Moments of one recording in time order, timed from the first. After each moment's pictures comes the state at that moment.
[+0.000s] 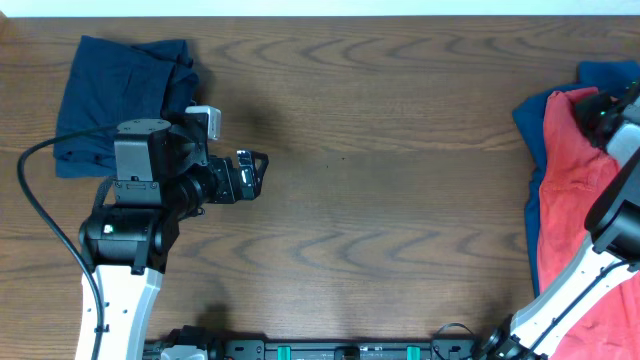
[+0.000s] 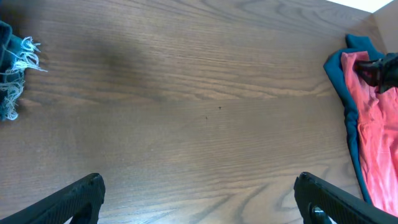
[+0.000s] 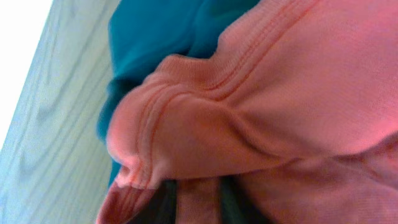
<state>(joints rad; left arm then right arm) -0.06 1.06 1.07 -0.80 0.41 -0.20 -0.56 2.30 1.57 -0.13 -0.30 0.60</state>
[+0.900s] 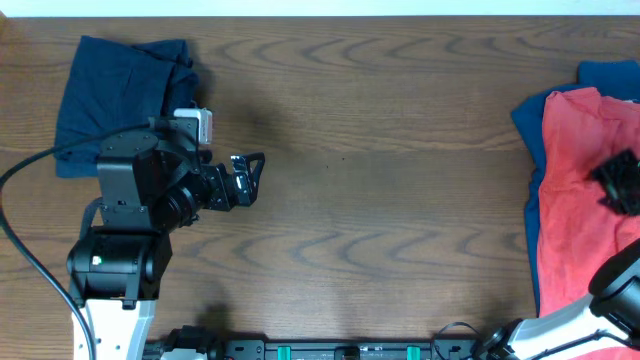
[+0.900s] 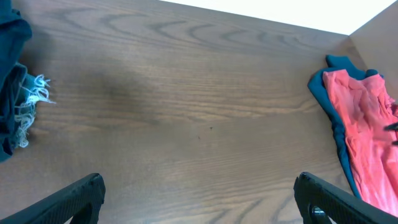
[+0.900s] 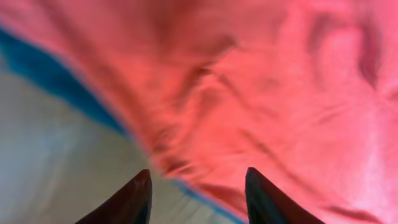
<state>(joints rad) -0.06 0.96 1.07 -0.78 0.41 -0.20 -0.71 1.85 1.39 -0.98 -0.20 0.37</state>
